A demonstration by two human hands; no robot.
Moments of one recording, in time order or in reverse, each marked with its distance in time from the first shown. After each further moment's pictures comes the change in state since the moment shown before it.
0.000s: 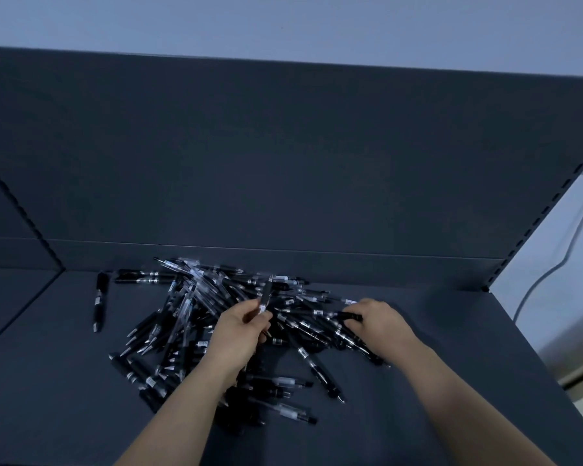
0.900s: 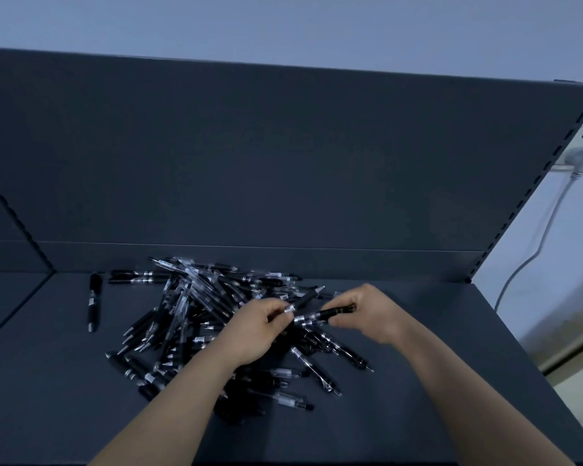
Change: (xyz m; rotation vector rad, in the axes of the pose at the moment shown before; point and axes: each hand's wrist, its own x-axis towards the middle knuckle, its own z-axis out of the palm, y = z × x) left_hand 0.001 0.013 0.004 0.559 -0.344 0.301; right_hand -0.020 -0.022 -0.029 0.438 -0.125 -0.015
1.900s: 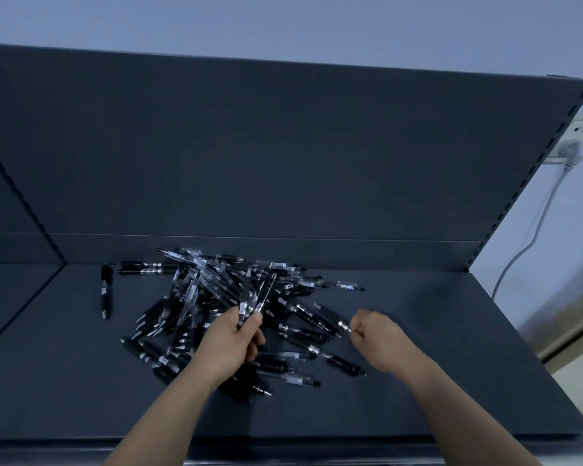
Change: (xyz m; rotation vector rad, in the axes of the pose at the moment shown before) left_hand -0.053 -0.021 -0.004 -0.316 0.200 -0.215; right_hand -0.038 0.021 0.043 -0.364 0.154 0.179
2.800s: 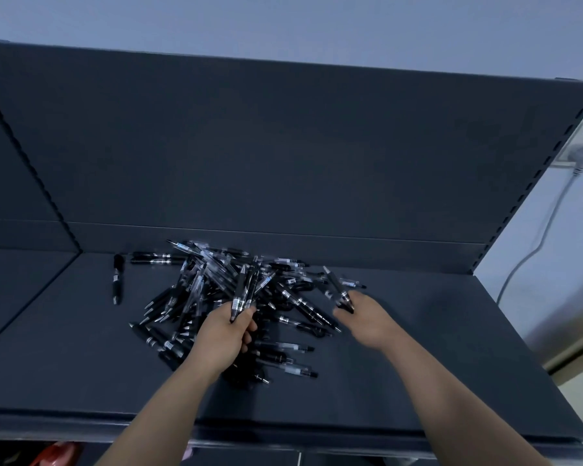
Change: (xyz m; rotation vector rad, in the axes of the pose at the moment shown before) left_hand -0.008 -0.003 0.000 -0.045 0.158 -0.103; right_hand 0.016 -0.013 -0.005 0.328 -0.054 -0.057
